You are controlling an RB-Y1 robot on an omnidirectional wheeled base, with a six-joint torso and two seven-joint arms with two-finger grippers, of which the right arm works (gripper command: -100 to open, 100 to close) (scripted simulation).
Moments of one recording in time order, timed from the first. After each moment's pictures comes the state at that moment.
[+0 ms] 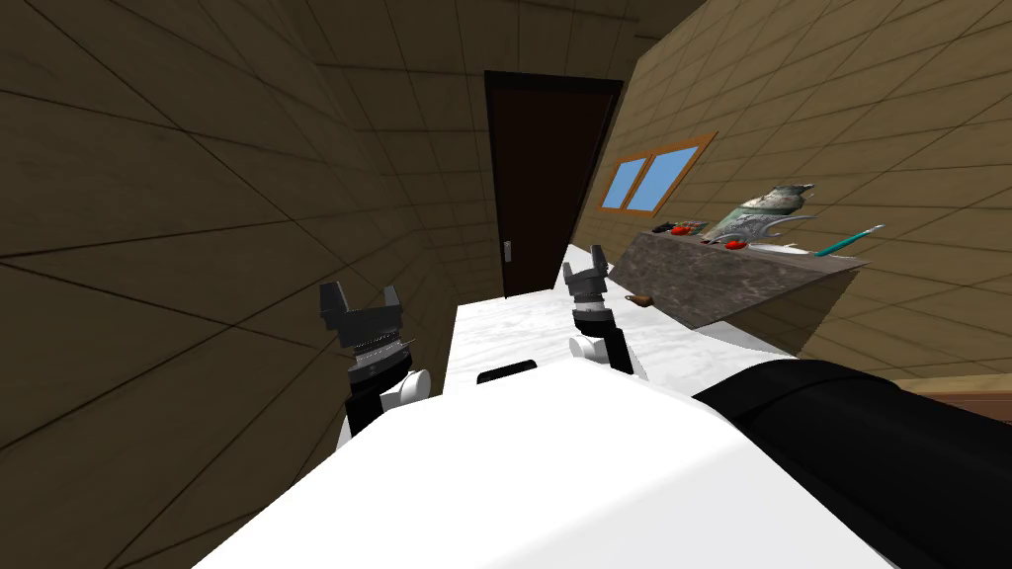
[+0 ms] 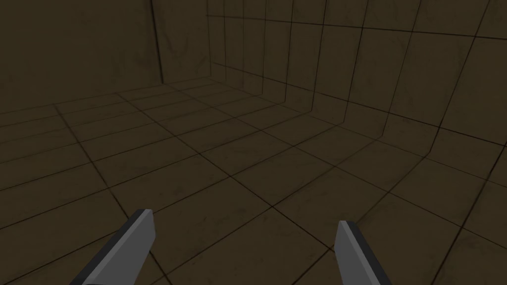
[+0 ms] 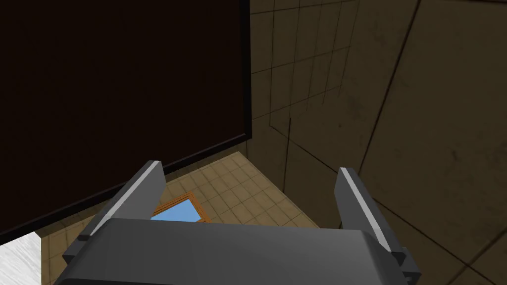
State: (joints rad) arm 0.55 -0.04 -0.02 -2.38 -0.06 -0.37 -0.14
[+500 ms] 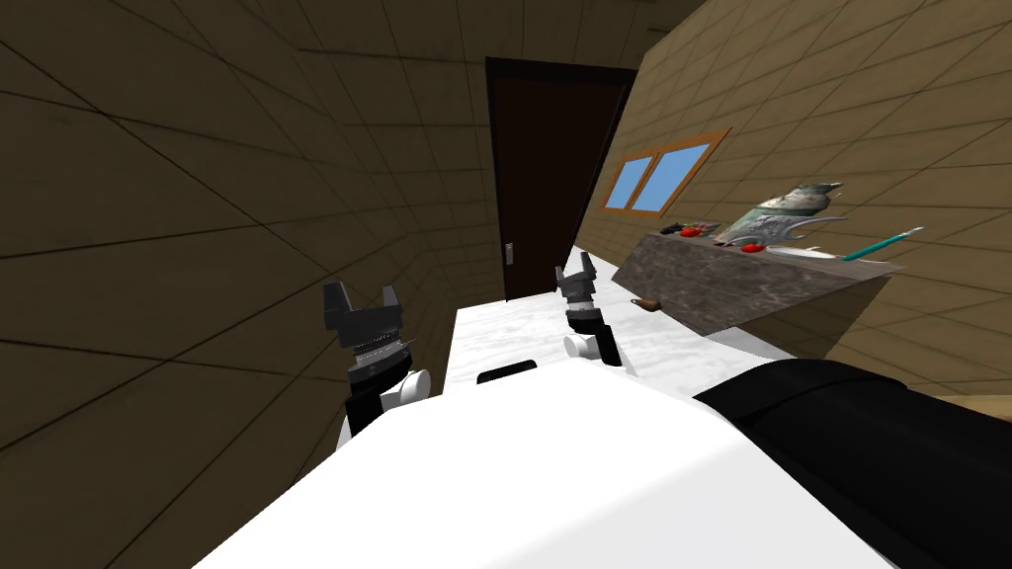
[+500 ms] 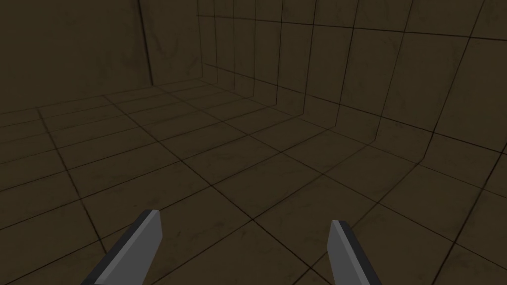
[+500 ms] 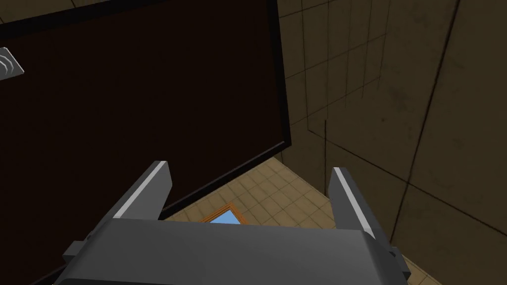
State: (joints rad) arm 0.50 -0.07 0.00 -2.29 -0.12 -0.38 -0.21
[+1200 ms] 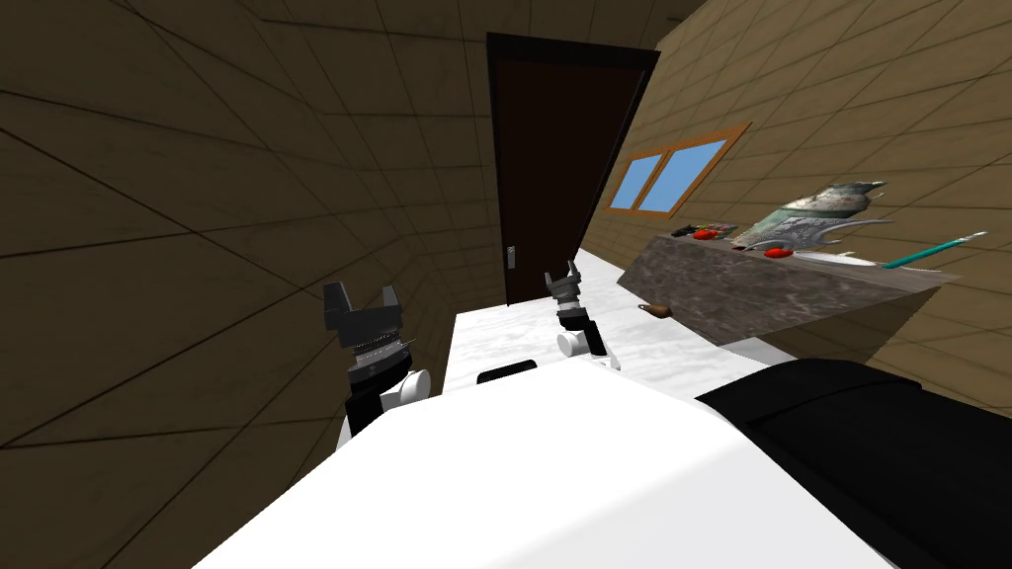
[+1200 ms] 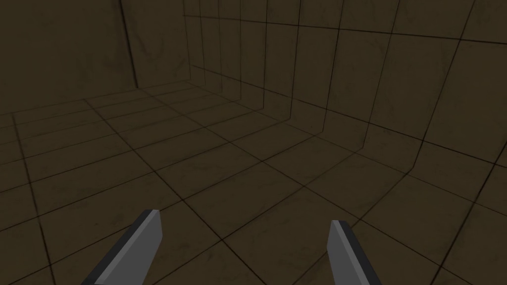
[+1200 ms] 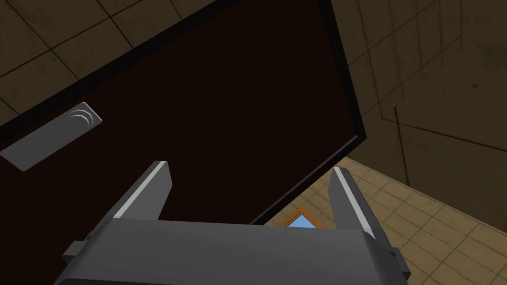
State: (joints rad) arm 0.42 -0.11 0.04 -2.14 -0.24 -0.38 -0.35
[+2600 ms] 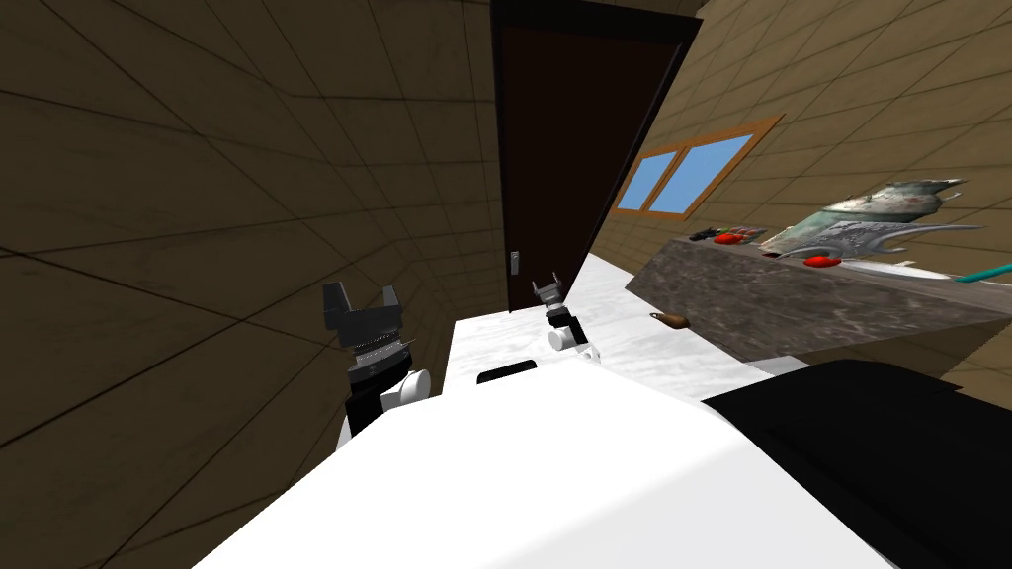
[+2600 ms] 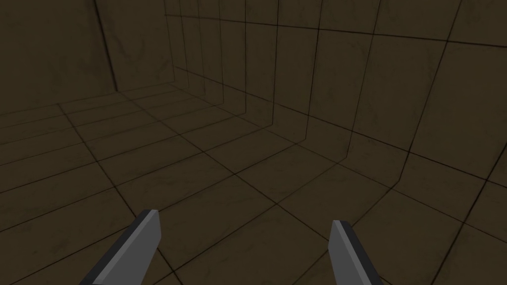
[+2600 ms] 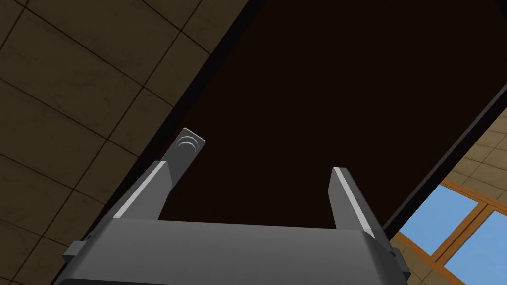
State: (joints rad) arm 0.28 -0.19 0.12 -1.86 -0.45 -0.38 -0.59
